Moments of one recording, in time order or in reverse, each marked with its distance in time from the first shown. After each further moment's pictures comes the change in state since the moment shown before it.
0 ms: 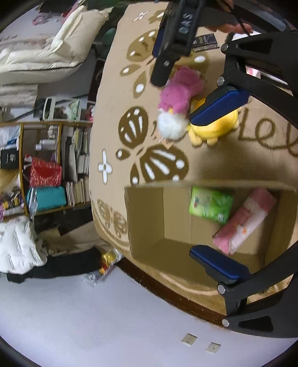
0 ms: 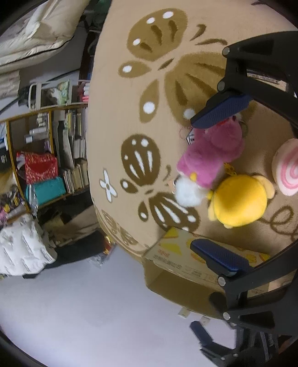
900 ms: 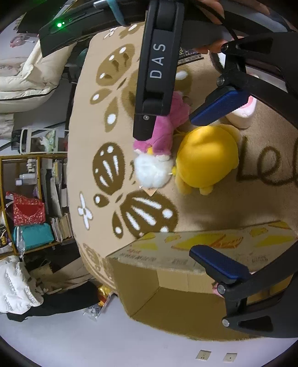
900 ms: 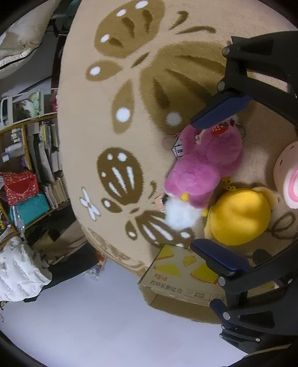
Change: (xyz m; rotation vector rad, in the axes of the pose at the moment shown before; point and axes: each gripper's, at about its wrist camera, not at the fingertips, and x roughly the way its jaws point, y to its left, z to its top) left arm 0.047 -0.064 -0.013 0.116 0.102 -0.127; right arm 0.040 -0.030 -0.006 0.100 0.131 0.010
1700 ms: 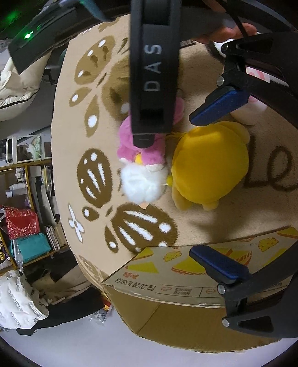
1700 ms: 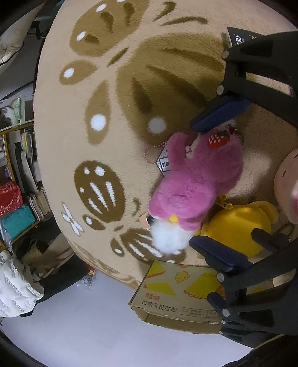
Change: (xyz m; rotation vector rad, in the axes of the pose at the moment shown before) left arm 0.036 -0.025 0.000 0.085 0.043 0.040; right arm 0.025 -0.019 -0.005 0.041 0.082 -0.025
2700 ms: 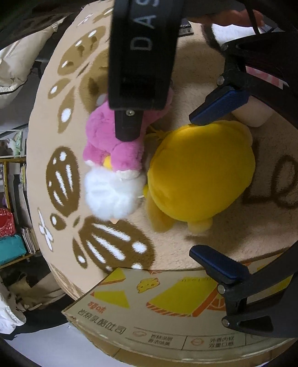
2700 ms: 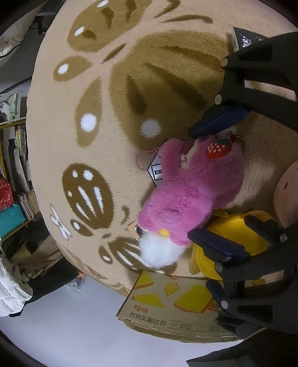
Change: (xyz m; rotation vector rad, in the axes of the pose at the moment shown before) left arm 0.045 -0.007 -0.010 -0.055 0.138 -0.037; right arm 0.015 -0.006 -0.003 -0.036 0.051 -0.025
